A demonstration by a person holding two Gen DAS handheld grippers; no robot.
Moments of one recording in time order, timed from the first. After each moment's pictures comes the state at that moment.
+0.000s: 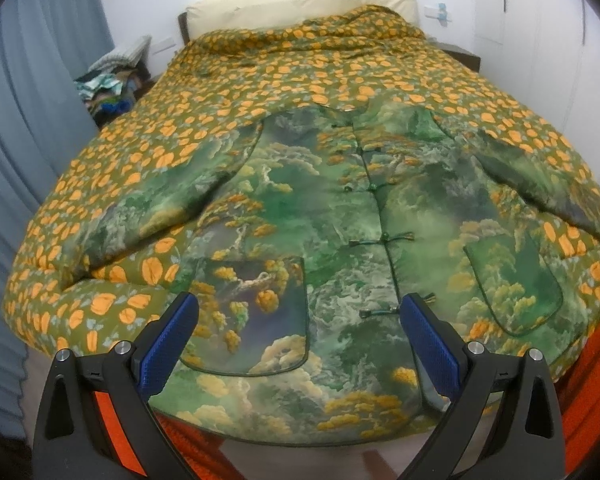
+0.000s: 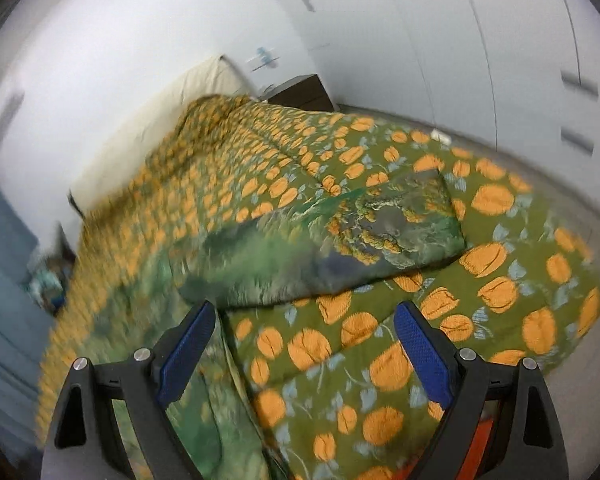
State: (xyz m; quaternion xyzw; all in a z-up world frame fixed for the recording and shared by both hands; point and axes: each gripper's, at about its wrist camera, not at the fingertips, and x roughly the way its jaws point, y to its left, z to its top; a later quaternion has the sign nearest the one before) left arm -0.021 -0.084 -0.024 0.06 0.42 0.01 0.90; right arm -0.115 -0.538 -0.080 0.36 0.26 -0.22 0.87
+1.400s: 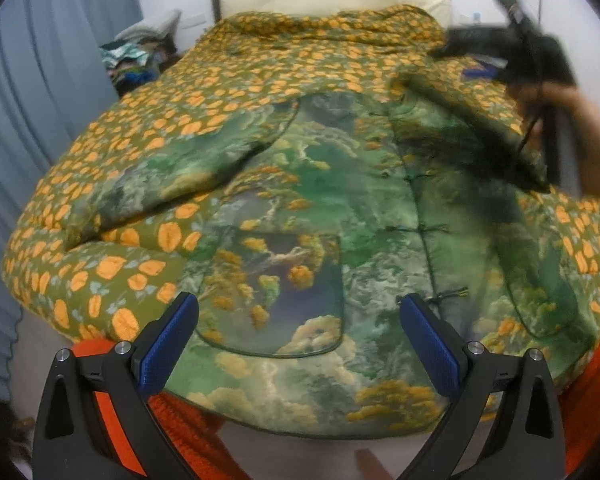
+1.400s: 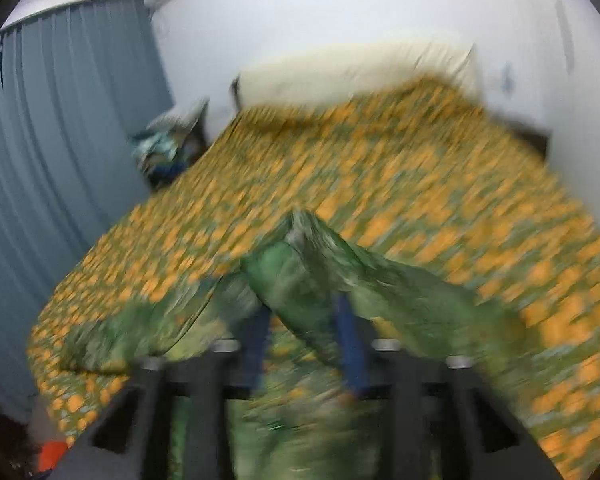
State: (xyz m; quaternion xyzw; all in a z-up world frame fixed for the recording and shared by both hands) left arm -0.026 -0.046 -0.045 0.02 0.44 0.05 0.90; right arm 0.227 -0.232 -0.047 0.11 0.36 0.08 0.92
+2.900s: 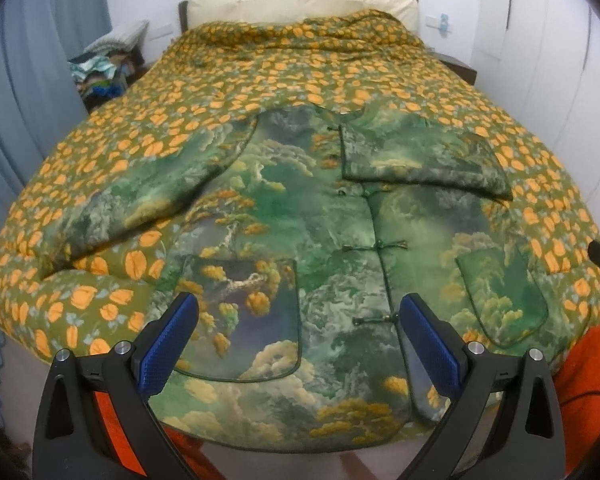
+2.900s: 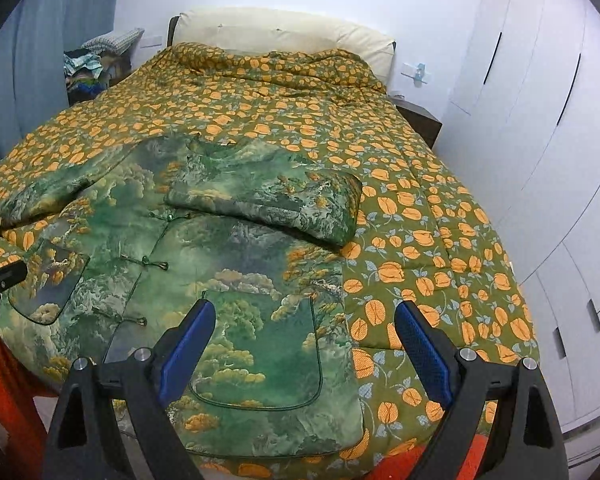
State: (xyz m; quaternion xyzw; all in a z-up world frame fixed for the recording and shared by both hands) left arm -0.015 -0.069 -0.025 0.02 0.43 -0.02 0.90; right arm -0.045 -0.257 -0.034 -0.07 0.39 -0.15 0.91
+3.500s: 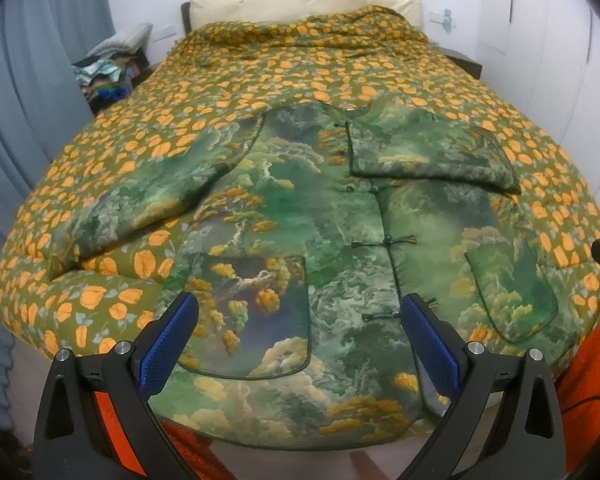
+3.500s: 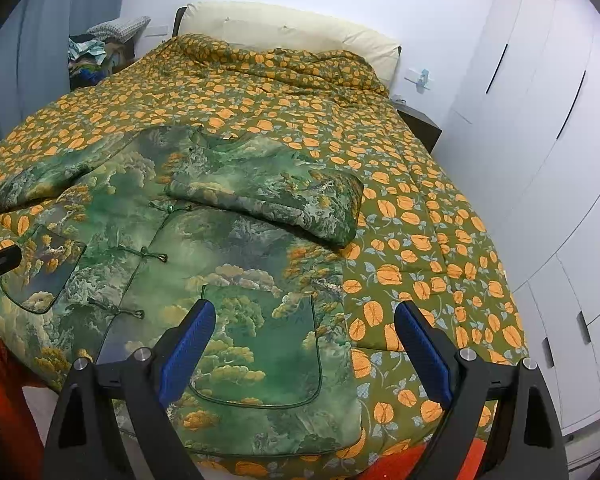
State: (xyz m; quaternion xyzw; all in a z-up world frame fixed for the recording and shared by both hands) left arm -0.016 -0.068 -0.028 0.04 0.43 -0.01 0.90; right arm -0.043 -0.245 -0.039 -0.10 0.39 -0.15 0.90
